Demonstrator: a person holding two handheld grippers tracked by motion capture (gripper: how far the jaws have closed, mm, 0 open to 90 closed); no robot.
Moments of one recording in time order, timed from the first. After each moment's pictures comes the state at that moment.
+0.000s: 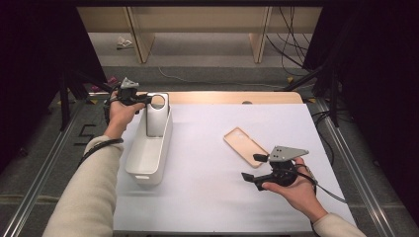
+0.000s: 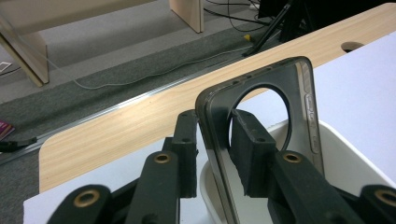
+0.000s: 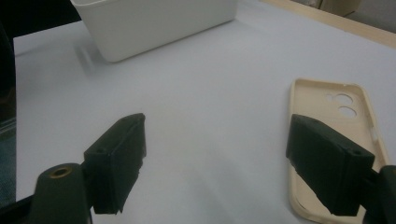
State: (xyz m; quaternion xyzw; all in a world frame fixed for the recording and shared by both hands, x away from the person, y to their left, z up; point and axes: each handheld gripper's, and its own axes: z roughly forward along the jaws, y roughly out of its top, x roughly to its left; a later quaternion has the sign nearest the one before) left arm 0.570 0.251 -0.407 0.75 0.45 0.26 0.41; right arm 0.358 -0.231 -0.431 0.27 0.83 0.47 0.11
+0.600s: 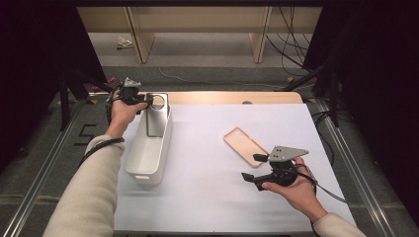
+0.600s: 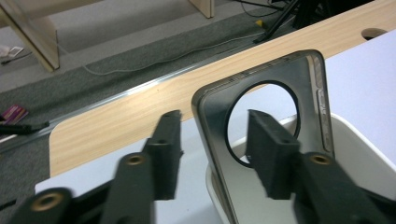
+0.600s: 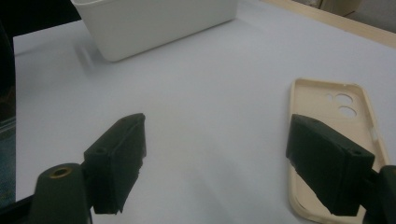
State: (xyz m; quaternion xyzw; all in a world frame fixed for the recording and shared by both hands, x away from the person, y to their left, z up) left arm 0.572 0.247 -0.405 0.75 0.48 0.25 0.38; right arm 0.358 -0.231 -0.430 0.27 0.83 0.47 0.11
